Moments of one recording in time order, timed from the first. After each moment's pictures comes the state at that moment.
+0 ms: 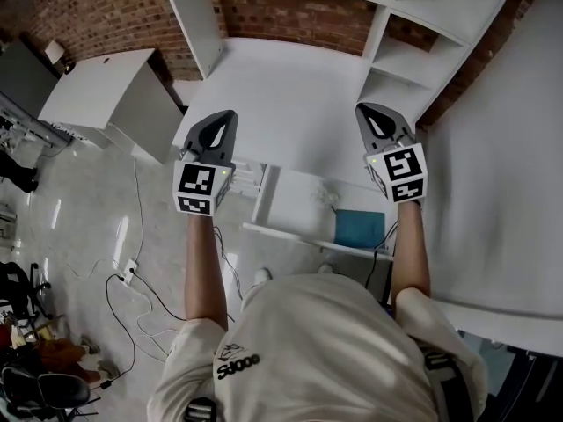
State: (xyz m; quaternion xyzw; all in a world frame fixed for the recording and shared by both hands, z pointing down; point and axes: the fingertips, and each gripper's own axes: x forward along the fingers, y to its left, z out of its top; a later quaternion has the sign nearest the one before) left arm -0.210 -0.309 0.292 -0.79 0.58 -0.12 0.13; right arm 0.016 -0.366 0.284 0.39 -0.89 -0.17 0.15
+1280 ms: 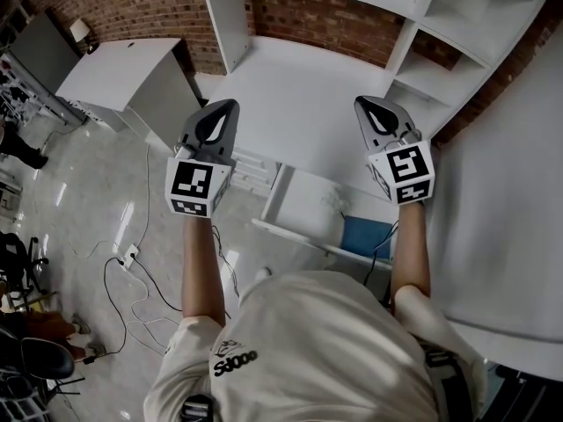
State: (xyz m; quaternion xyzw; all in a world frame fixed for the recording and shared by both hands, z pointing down) left arm -0.235 -0.266 0.236 -0.76 0.62 -0.11 0.16; right arm -0.042 -0.342 0.242 0.33 -0.92 -0.20 0.12
